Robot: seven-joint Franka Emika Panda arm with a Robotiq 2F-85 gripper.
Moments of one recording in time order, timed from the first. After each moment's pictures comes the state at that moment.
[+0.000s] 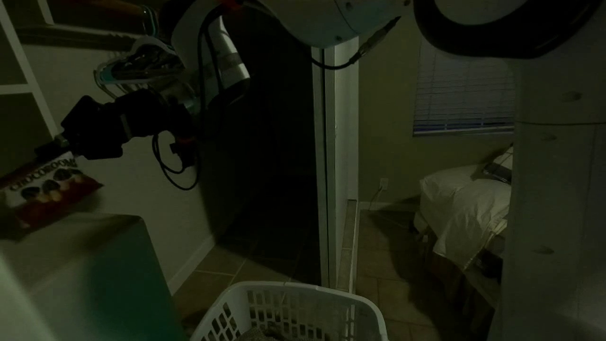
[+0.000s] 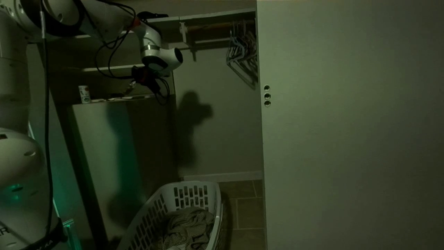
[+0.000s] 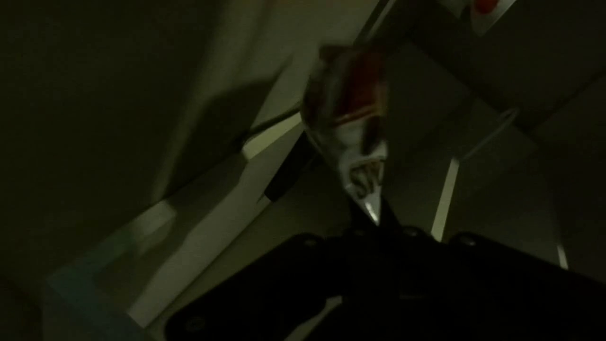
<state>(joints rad) 0.21 0.15 0.22 -1.73 1.31 1.77 -0.93</state>
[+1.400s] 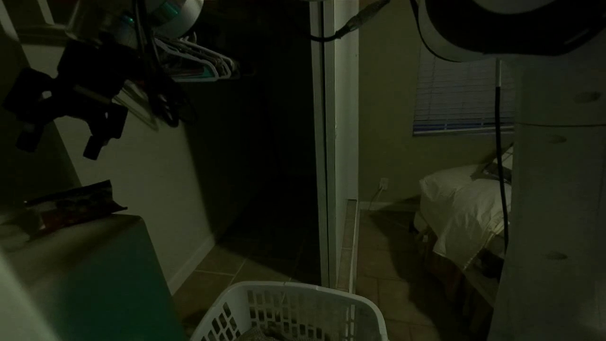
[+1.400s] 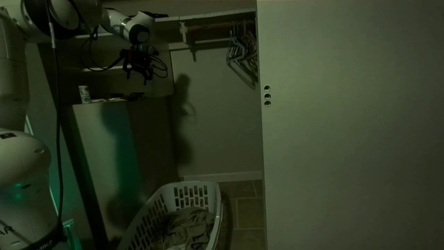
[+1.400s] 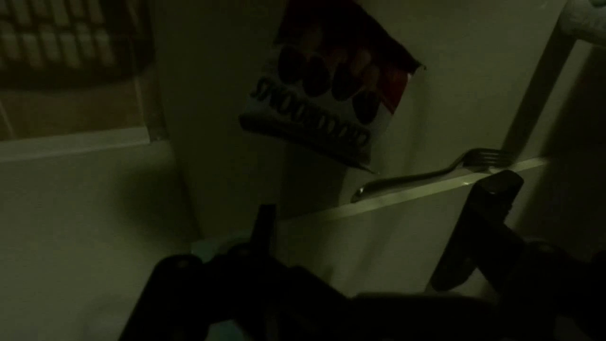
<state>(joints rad) 0.32 0.15 0.28 -1.46 0.48 1.86 -0.28</state>
